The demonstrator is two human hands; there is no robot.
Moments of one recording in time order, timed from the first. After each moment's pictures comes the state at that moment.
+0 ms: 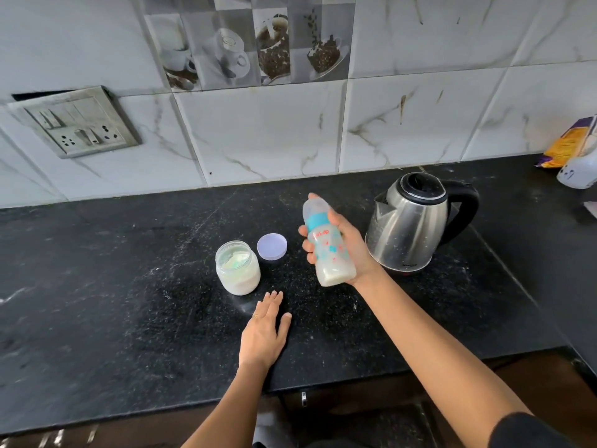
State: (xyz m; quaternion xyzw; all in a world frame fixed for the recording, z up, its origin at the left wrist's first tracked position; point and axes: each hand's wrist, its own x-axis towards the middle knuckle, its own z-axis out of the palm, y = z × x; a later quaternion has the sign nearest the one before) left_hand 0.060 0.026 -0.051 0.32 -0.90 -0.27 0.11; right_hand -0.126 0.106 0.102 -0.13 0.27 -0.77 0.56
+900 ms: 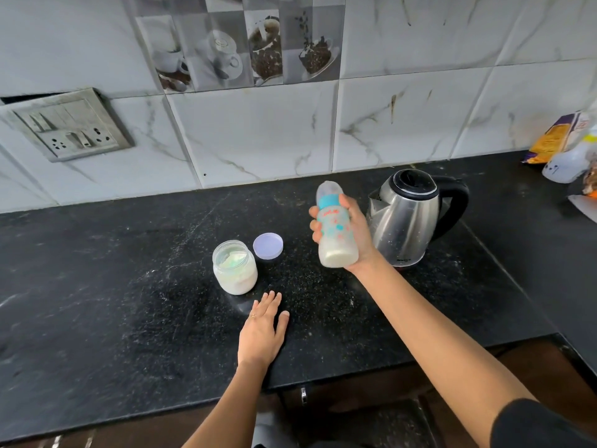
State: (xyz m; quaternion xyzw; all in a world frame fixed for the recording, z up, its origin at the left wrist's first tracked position) left_hand 0.061 0.024 -0.055 0.31 -0.91 -0.26 0.13; right_hand -0.130 0.110 0.117 -0.12 0.23 -0.83 0.50
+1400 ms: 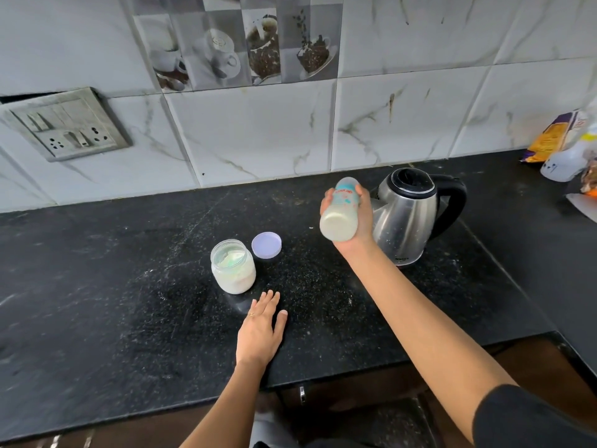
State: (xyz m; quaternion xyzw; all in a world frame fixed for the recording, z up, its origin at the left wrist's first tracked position) left_hand 0.060 0.024 -0.052 0.32 -0.90 -0.27 0.10; right_hand -0.144 0.105 0.127 -0.01 0.17 -0.88 0.45
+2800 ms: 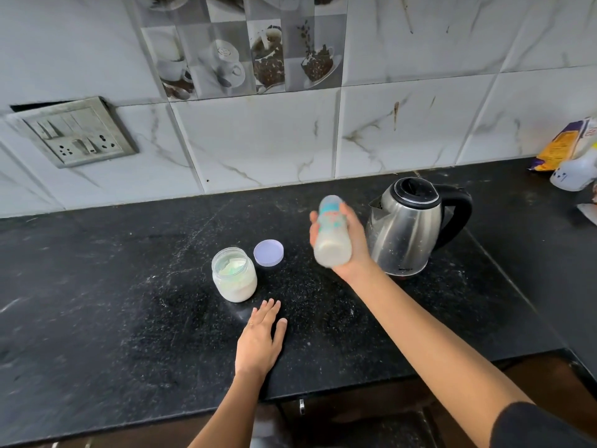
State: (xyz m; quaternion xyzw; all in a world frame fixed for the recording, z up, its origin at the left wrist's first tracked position) left_hand 0.060 0.025 -0.050 0.33 -0.89 -0.29 0.10; right_hand -0.135 0.106 0.112 0.00 0.23 -0.83 0.51
